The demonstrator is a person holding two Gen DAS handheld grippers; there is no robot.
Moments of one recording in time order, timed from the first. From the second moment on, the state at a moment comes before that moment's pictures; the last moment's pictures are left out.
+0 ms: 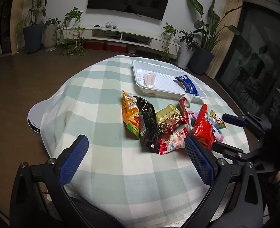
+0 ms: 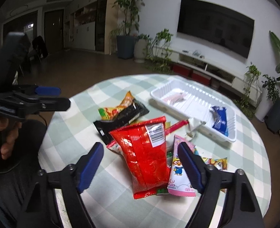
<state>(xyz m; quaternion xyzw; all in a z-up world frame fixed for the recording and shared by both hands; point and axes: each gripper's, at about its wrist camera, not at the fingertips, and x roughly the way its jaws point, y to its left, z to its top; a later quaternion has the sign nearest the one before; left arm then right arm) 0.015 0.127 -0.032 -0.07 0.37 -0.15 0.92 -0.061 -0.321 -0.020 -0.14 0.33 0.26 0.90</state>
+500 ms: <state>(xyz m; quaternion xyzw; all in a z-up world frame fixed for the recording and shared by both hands) 0.024 0.120 -0.034 -0.07 0.37 -0.16 0.91 -0.043 -0.320 -0.047 -0.15 0.38 0.27 0.87</state>
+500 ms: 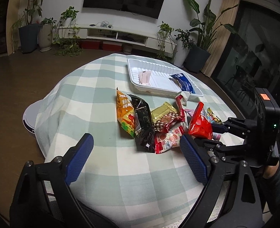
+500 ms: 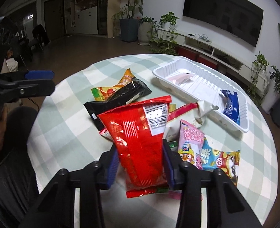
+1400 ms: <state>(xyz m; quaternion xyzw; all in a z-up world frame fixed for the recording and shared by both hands) 0.169 0.101 -0.077 0.02 0.51 -0.16 0.85 -0.060 -0.380 -0.018 0.08 0.37 0.31 0.87</state>
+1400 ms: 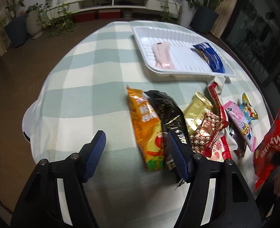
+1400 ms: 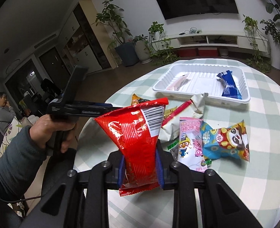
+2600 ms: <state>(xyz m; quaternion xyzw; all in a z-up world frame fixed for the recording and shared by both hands) 0.203 0.079 -0.110 0.11 0.53 -0.13 0.83 -0.060 -0.388 -0.021 0.10 0.37 0.30 0.87</state>
